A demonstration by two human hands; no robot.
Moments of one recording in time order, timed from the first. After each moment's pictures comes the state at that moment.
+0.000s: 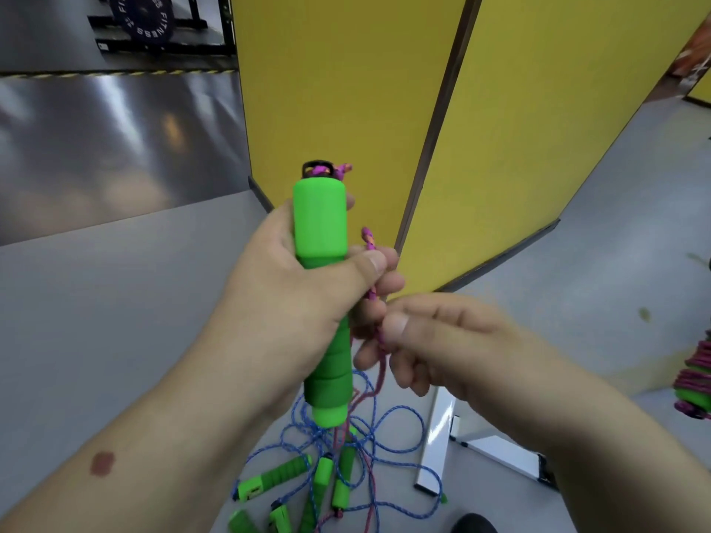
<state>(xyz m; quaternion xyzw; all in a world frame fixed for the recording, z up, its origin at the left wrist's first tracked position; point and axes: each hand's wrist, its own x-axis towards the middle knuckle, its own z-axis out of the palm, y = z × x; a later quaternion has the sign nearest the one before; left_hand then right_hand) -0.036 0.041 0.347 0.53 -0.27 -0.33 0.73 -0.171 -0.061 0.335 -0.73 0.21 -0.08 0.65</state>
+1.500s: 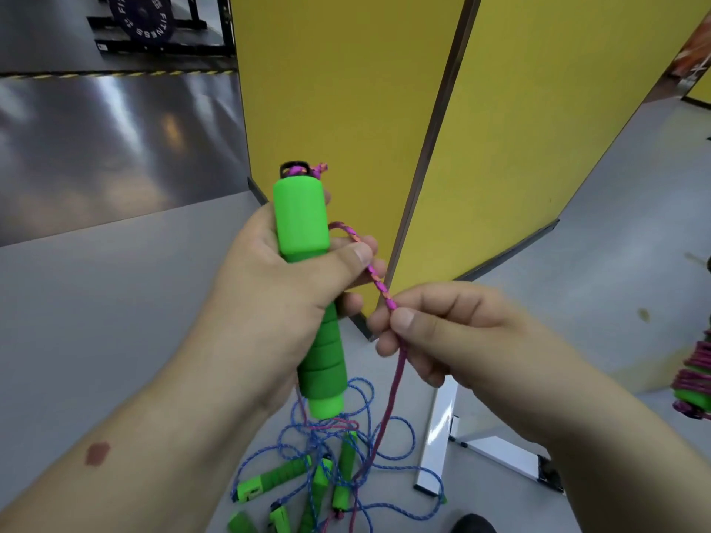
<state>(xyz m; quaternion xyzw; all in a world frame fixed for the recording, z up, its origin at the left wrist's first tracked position) -0.030 0.041 0.346 0.52 -0.25 -0.32 0.75 -0.174 -0.063 0.339 -0.72 0.23 -0.13 0.64</state>
